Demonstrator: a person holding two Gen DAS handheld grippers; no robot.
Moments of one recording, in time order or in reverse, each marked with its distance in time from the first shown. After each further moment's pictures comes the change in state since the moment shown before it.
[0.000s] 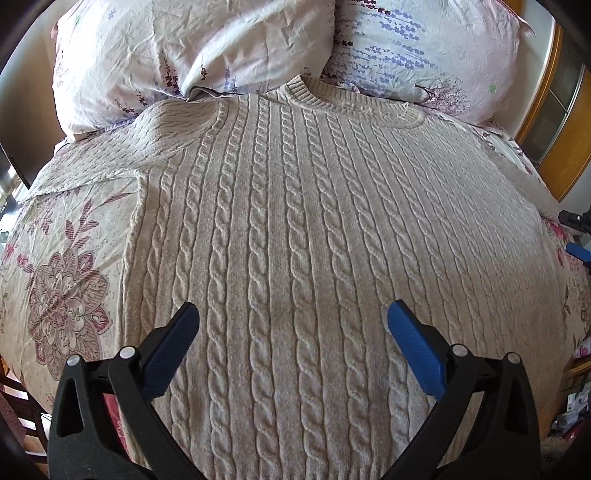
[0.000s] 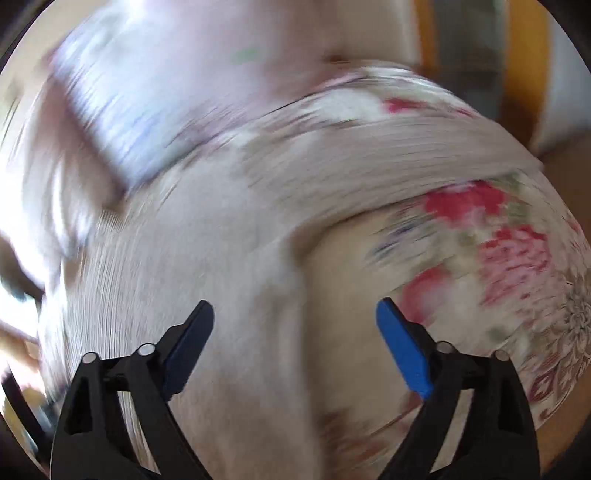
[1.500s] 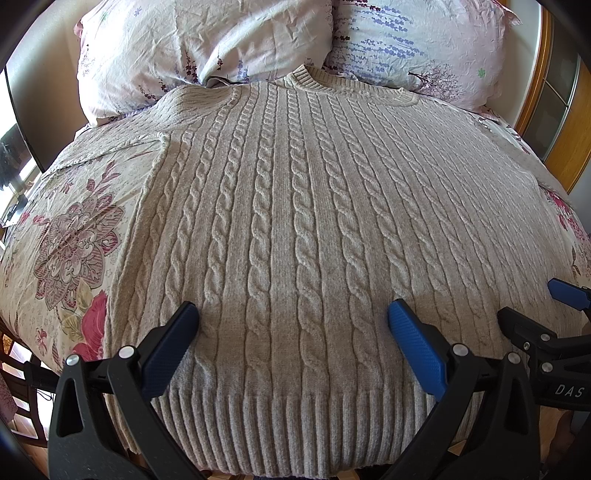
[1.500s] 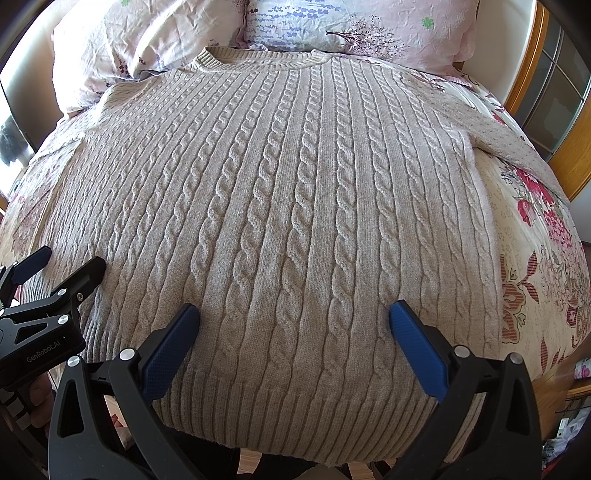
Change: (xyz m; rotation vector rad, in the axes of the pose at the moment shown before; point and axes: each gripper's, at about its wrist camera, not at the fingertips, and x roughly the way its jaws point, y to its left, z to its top) left arm -0.014 -0.010 -0.068 0.006 -0.049 0.068; right arm -0.003 0.153 -0.211 -0.635 0.133 -0.087
